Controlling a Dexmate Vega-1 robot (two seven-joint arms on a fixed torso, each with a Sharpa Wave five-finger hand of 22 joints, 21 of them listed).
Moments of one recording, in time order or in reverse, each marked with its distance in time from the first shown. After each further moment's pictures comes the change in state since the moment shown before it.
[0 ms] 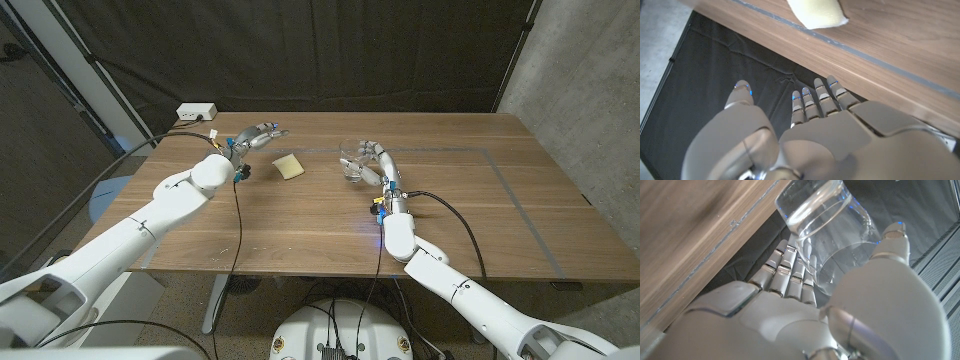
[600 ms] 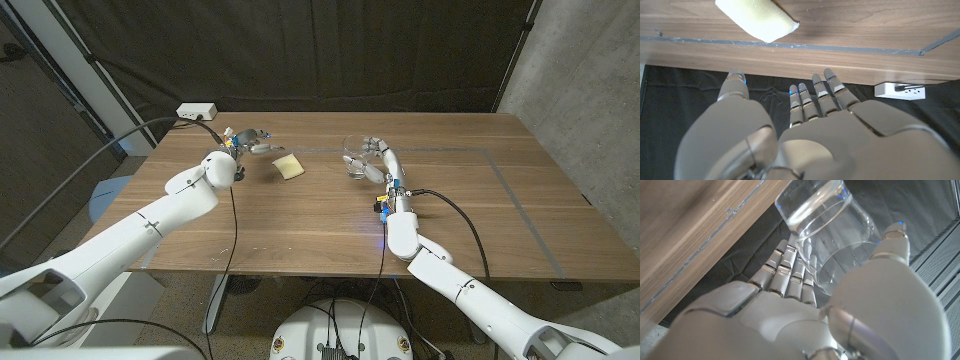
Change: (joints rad) left arm -0.053 0.004 0.087 -0.081 0.322 0.289 -0.078; left_hand 0.101 -0.064 -0.009 -0.038 0.000 0.080 -0.006 0.025 0.000 0.086 -0.040 0.008 0.005 0.062 -0.002 0.015 0.015 0.071 -0.007 0.041 0.003; right arm -0.007 -0.018 0.005 -0.027 -0.013 -0.004 -0.020; right_hand 0.000 0.000 -0.005 0.003 -0.010 0.000 0.000 0.010 0.001 -0.002 -0.002 0.009 0.006 0.000 0.000 0.000 0.015 -0.004 -0.004 0.000 0.005
